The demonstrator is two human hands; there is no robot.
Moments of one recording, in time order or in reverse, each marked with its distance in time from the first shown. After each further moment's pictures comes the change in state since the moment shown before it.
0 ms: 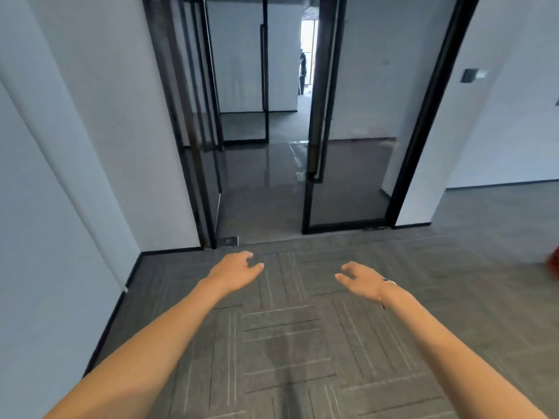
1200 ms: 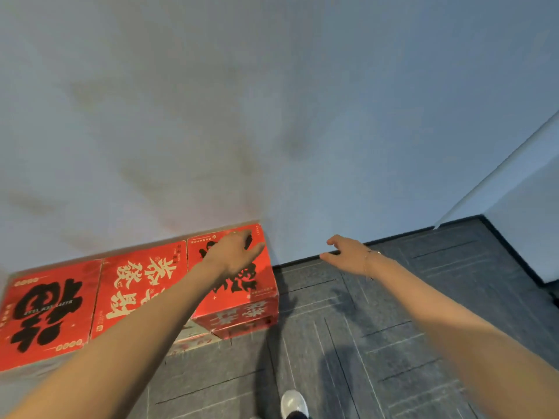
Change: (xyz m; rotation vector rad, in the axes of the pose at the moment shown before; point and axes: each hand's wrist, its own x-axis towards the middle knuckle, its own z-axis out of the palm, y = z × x) left_hand -0.400 -0.492 -0.028 -0.346 0.584 -1.214; right_hand -0.054 -0.504 0.549 -0.780 -0.955 -1.049
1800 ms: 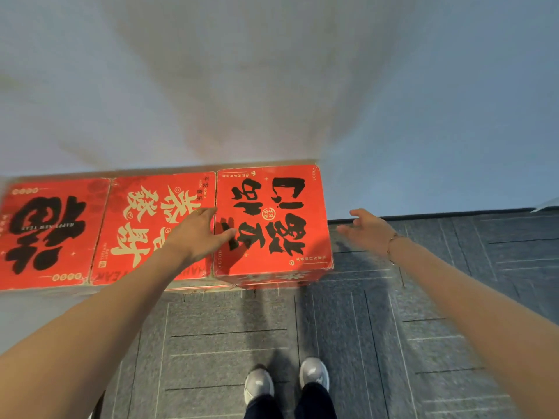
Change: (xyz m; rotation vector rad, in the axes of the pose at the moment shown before) left_hand 0.069 -0.232 0.105 0.039 0.017 -0.334; right_hand 0.219 0.006 0.157 0.232 -0.060 0.024
